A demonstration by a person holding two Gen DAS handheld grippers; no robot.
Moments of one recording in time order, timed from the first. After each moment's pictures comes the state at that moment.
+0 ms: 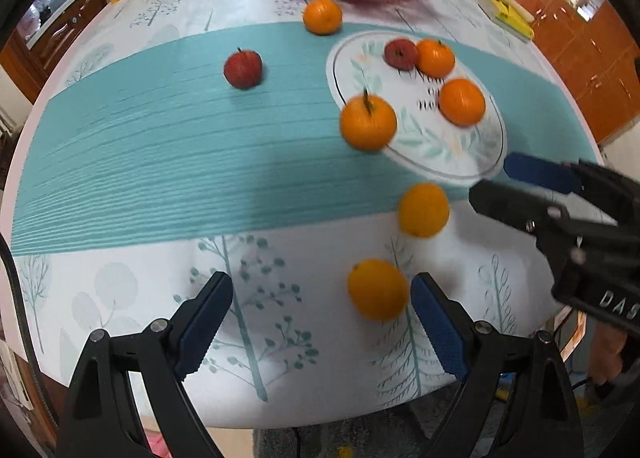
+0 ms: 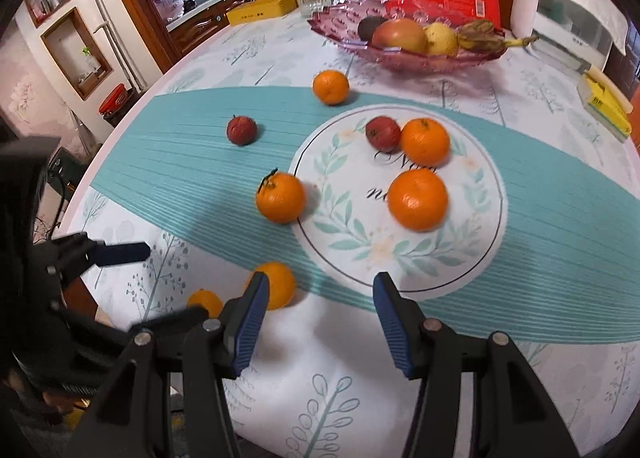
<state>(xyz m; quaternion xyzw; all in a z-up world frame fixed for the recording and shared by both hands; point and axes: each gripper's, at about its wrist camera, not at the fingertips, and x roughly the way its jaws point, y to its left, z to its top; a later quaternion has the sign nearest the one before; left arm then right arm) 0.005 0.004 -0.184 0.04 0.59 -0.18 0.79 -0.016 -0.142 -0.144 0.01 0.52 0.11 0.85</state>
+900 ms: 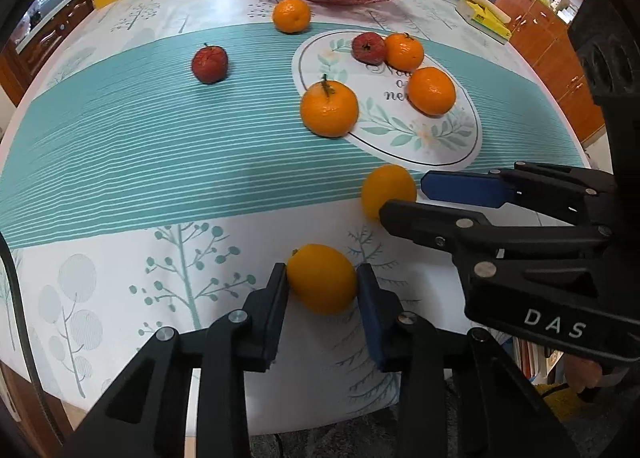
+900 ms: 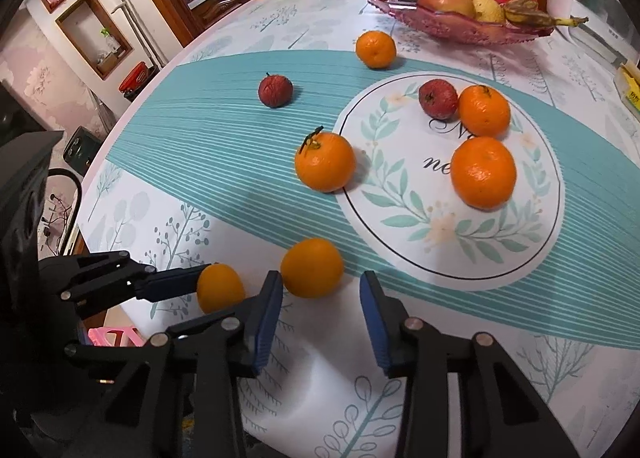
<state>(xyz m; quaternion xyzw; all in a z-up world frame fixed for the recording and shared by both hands) -0.012 -0.006 -0.192 0.02 0.56 -0.21 0.80 -0.009 -0.118 -0.172 0.01 0.54 0.16 0.83</state>
